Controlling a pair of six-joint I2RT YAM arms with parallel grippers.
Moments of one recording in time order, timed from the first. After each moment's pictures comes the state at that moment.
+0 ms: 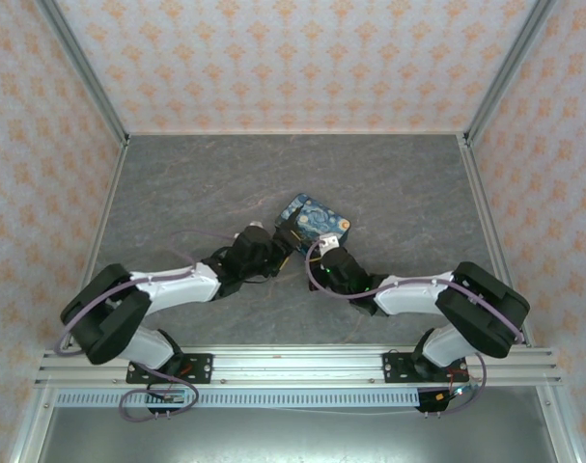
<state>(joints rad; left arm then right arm) -0.69 1.39 0.60 0.22 0.02 -1.48 0.87 1.47 0.47 0.39 0.12 0.52</state>
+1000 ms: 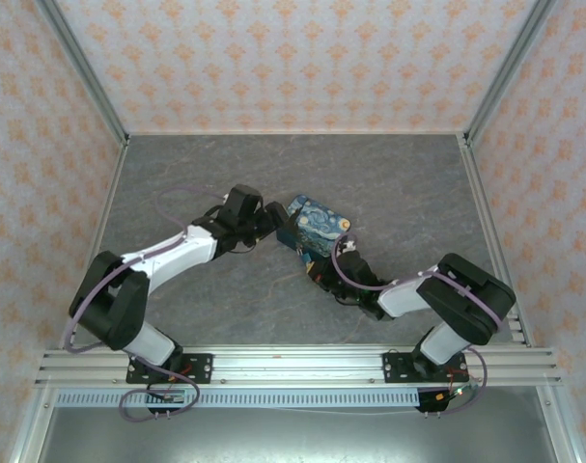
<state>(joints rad) -0.49 1.55 0.96 -0.21 0.08 -1.03 0.79 1.57 0.34 0.69 -0.08 1.26</state>
